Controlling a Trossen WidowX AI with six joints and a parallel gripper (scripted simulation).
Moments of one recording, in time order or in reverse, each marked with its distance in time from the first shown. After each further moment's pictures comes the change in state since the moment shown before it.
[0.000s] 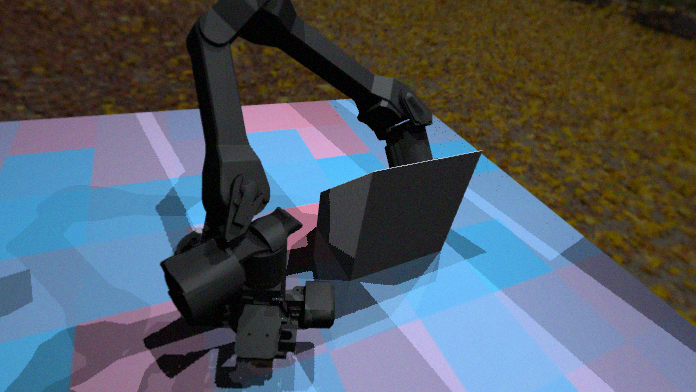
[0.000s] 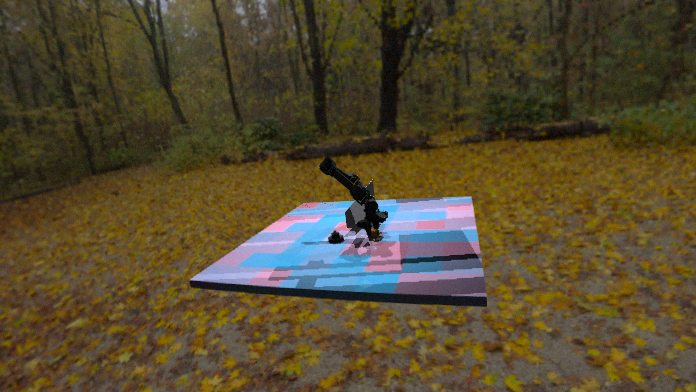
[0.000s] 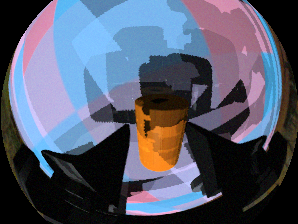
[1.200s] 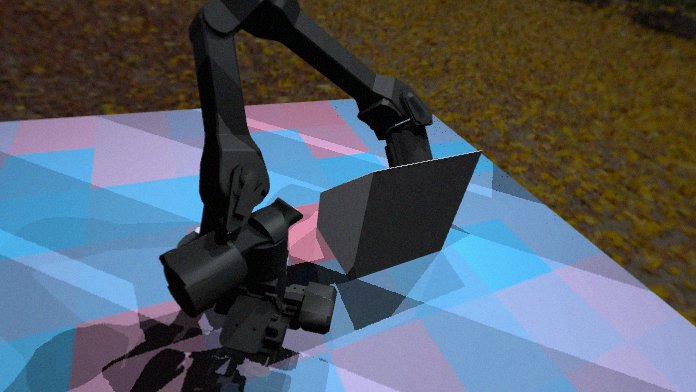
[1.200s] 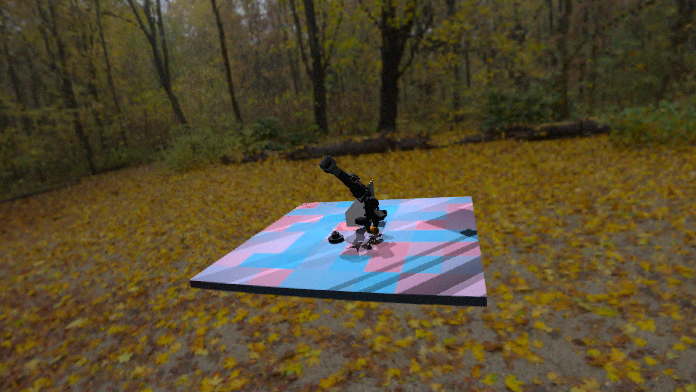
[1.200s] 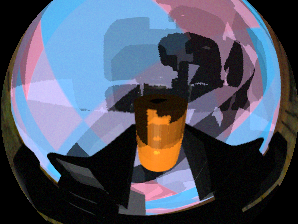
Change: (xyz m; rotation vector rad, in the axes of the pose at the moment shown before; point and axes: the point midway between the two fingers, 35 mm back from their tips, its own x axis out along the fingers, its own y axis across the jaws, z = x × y) arm -0.014 -0.001 -0.001 0.205 0.005 -0.006
